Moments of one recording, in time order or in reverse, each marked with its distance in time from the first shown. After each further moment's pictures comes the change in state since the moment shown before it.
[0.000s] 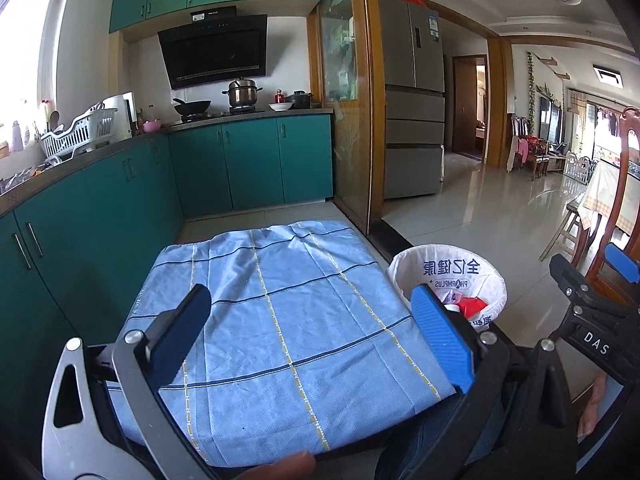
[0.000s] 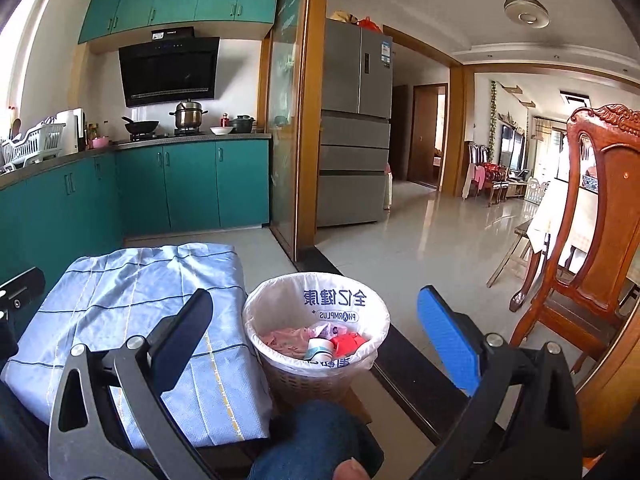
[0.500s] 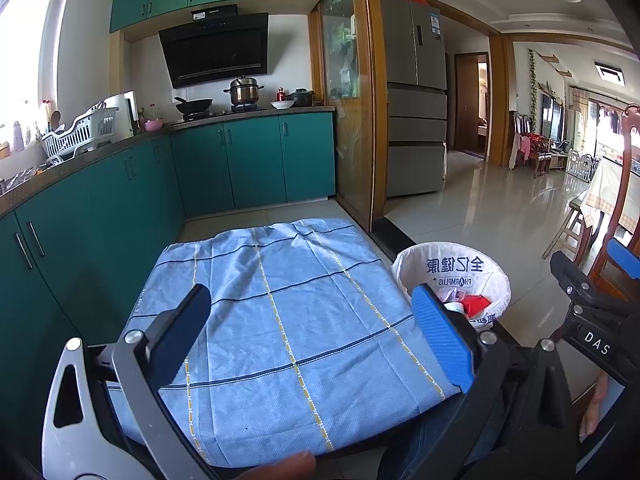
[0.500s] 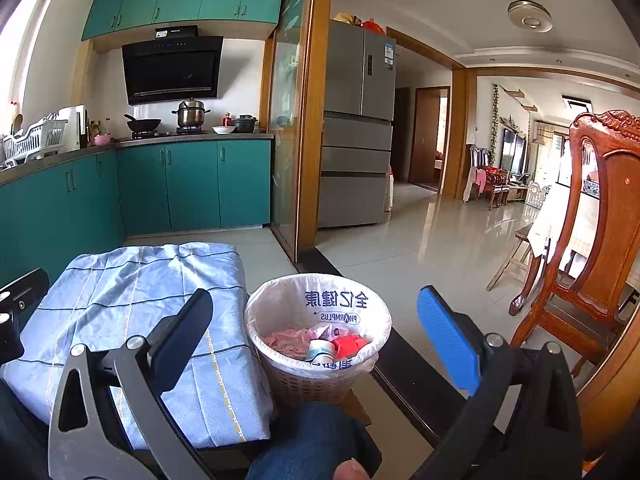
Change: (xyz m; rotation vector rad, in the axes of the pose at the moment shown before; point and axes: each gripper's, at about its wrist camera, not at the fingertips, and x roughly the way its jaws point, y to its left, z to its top) left arm 0.002 0.002 -0.002 0.000 0.006 0.008; right arm -0.001 0.008 0.001 -0.017 -0.001 -0.003
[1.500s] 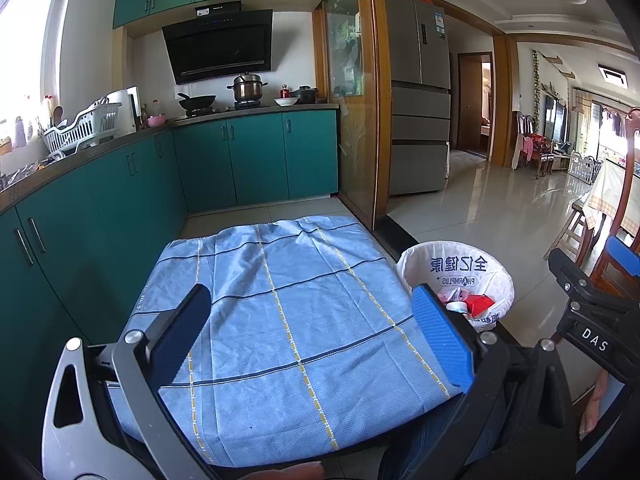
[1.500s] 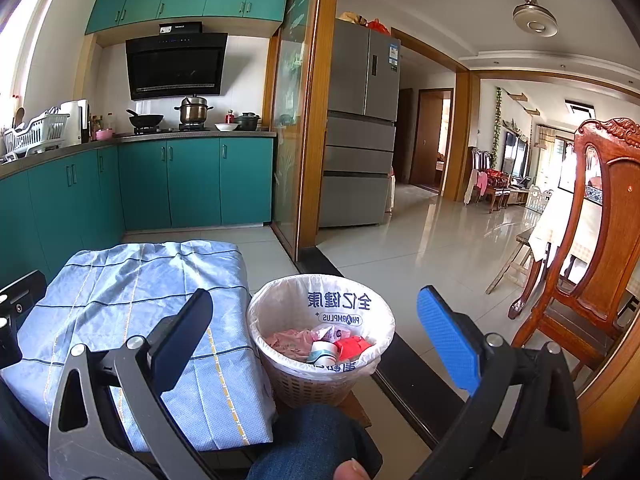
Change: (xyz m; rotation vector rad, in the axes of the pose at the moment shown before) left arm 0.000 0.009 -0.001 -0.011 0.009 0.005; right arm 0.003 0.007 0.002 -0.016 0.002 0.003
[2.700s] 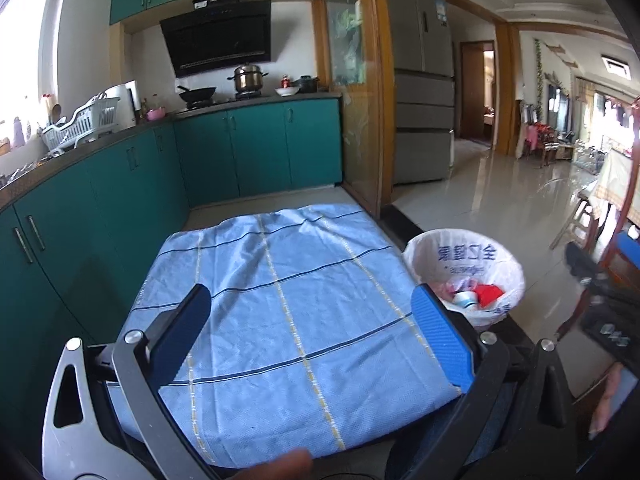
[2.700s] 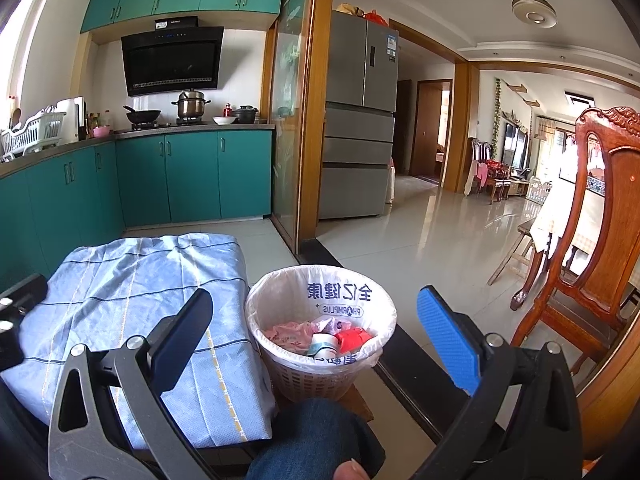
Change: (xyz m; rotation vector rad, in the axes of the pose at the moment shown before) left arm 0.024 0.003 -0.007 0.016 0.049 0.040; right arm 0.012 -0.003 -0.008 0.018 0.024 0.011
